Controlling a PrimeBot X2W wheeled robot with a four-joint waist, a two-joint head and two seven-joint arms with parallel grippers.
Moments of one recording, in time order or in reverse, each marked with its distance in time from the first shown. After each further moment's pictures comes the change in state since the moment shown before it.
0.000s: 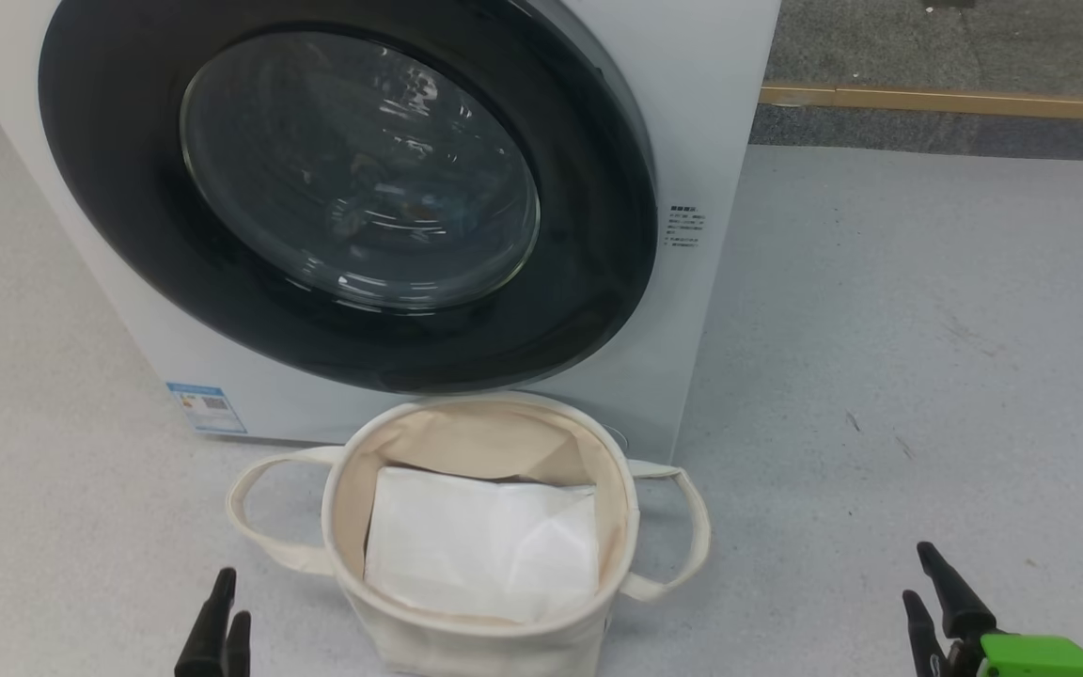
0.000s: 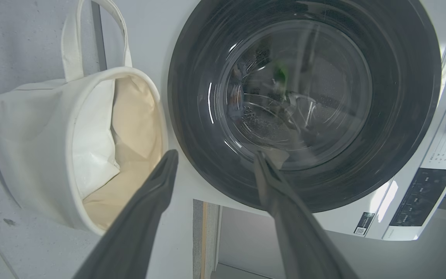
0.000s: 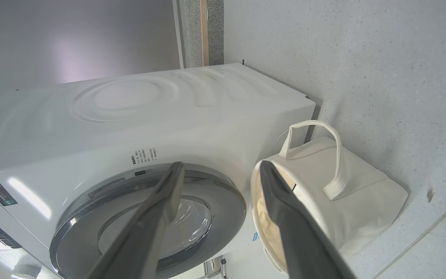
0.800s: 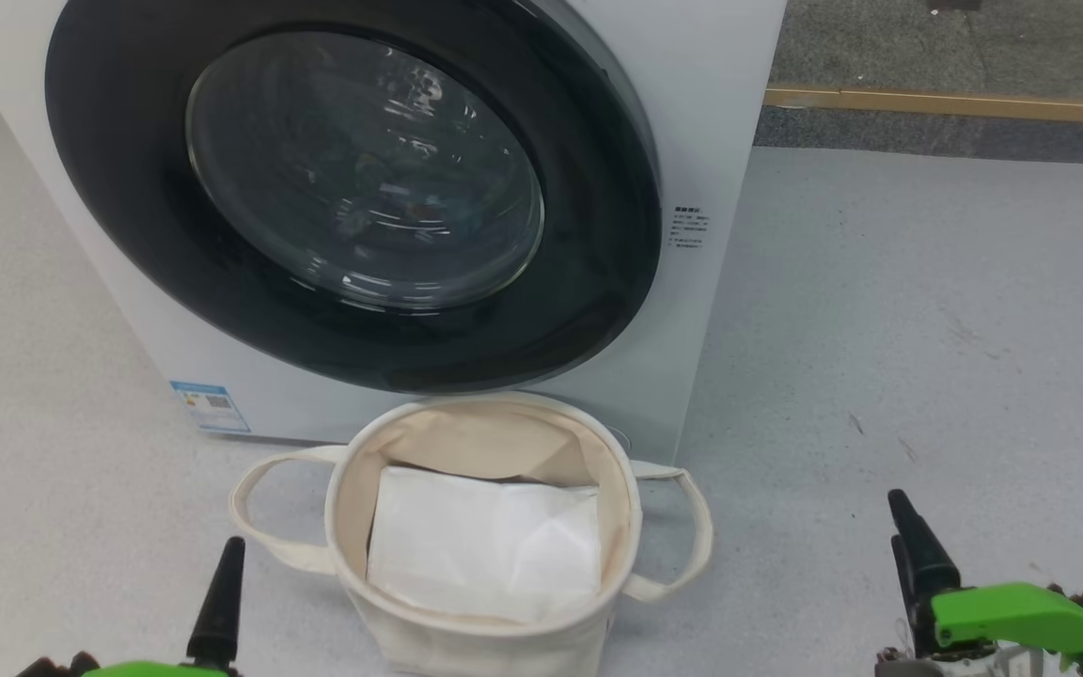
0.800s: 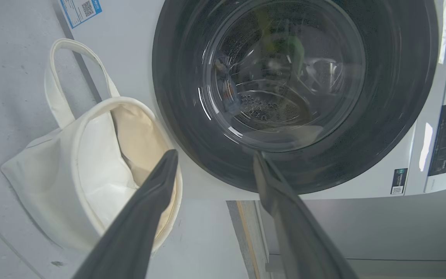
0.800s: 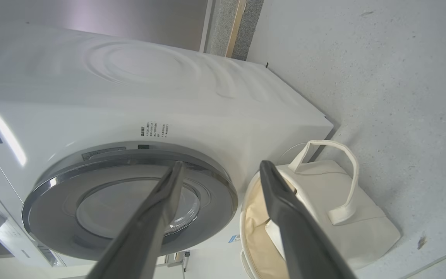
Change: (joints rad) left arm -0.005 0.073 -0.087 -0.090 0.211 0.035 -0.073; right arm -0.044 -0.016 0.087 -0.058 -0.209 0.000 -0.068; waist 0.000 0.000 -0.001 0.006
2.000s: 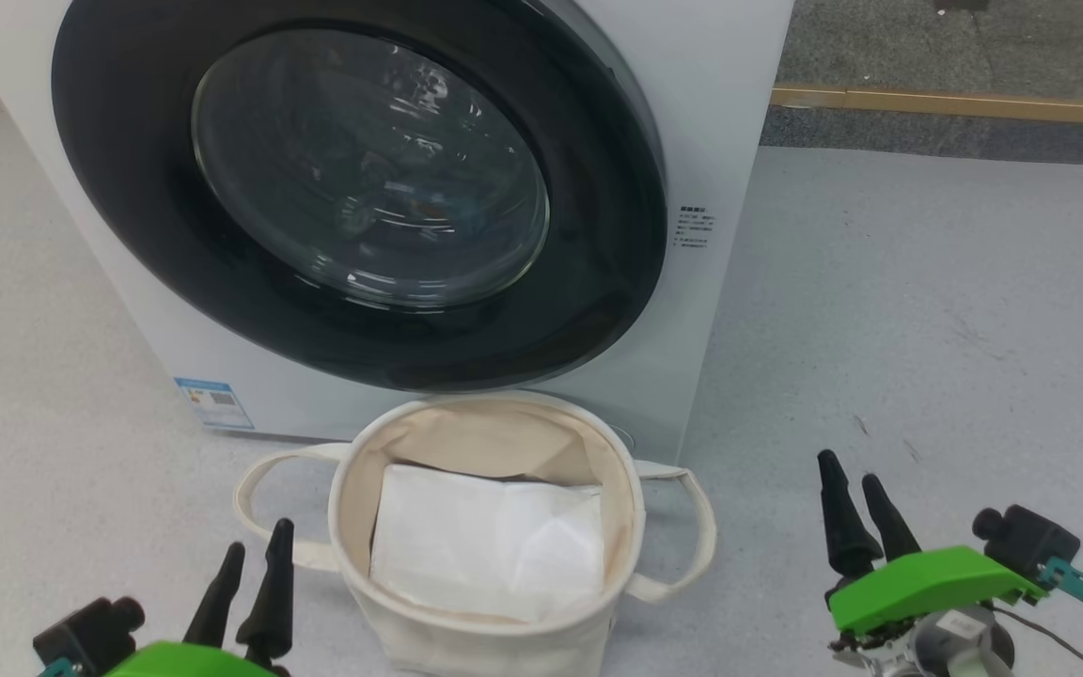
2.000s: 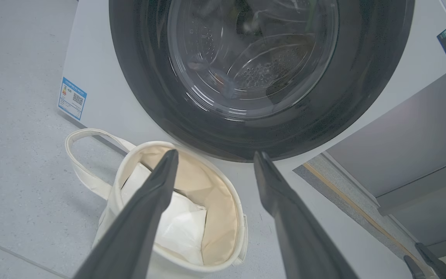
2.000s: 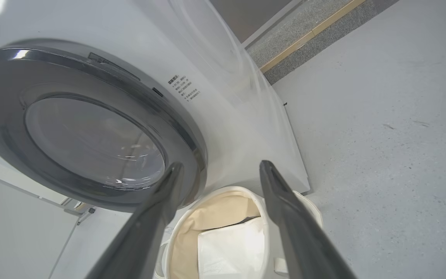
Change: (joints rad) left arm -0.013 0.105 -0.168 -0.073 0.499 0.069 -0.109; right arm -0.039 0.000 0.132 -0.045 -0.621 0.000 -0.101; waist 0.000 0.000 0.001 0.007
